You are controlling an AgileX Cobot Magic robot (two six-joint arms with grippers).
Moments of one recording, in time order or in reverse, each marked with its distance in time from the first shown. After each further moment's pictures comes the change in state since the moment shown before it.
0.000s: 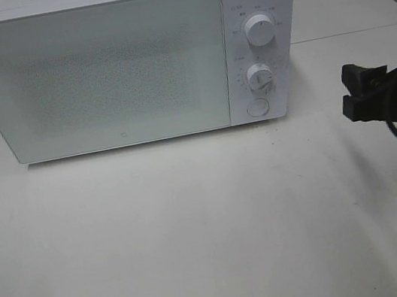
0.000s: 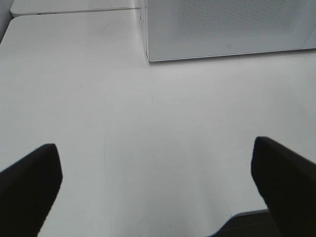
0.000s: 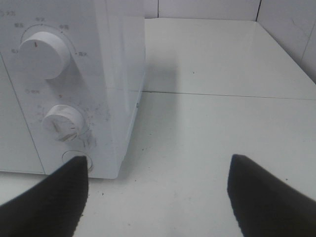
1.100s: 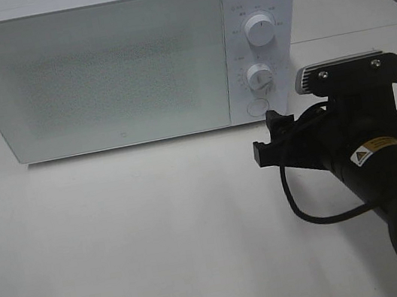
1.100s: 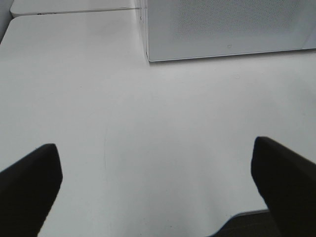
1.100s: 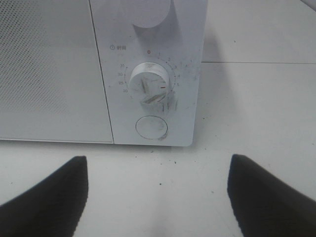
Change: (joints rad) left arm 0.000 0.000 0.000 0.000 0.000 0.000; right arm 0.517 0.302 -0.145 0.554 -0.180 -0.078
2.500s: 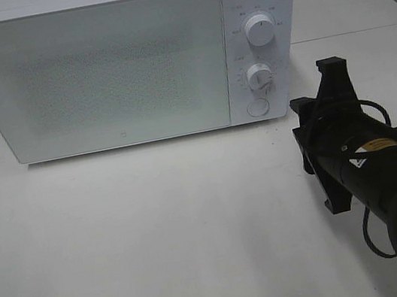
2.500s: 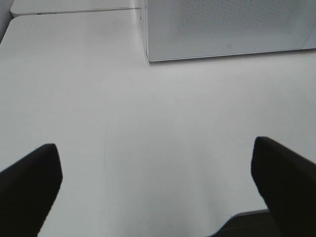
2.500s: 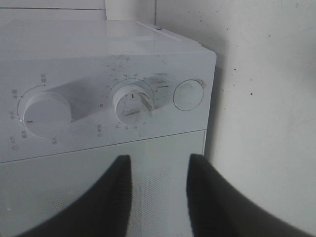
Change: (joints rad) left arm 0.000 0.000 0.000 0.000 0.000 0.000; right arm 0.000 0.000 -0.002 0.004 0.024 1.551
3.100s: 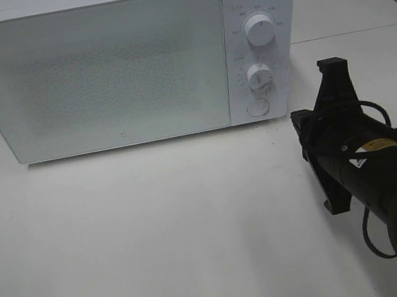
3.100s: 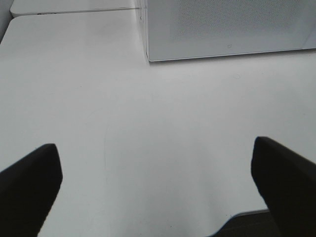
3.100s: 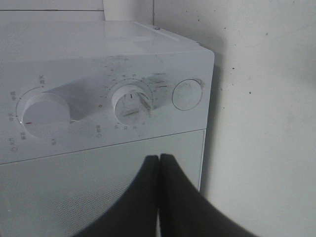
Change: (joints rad) left arm 0.000 0.000 0.000 0.000 0.000 0.000; right arm 0.000 0.000 0.000 0.000 0.002 0.006
